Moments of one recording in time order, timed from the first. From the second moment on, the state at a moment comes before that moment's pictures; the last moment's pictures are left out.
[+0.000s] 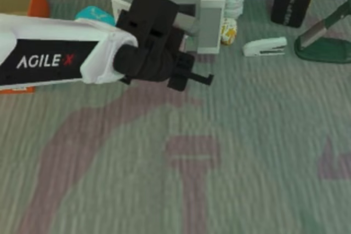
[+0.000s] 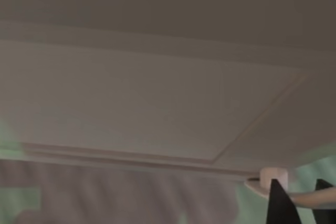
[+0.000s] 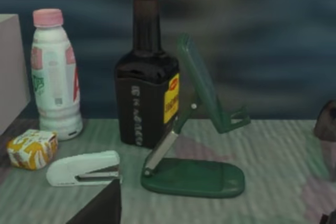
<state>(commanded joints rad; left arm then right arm) -0.58 1.96 1.25 -0.15 -0.02 -0.07 0.00 0.00 0.00 0.00 0.00 0.00</state>
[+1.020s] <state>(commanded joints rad) -0.56 1.94 1.22 -0.14 0.02 -0.02 0.00 0.00 0.00 0.00 0.00 0.00</state>
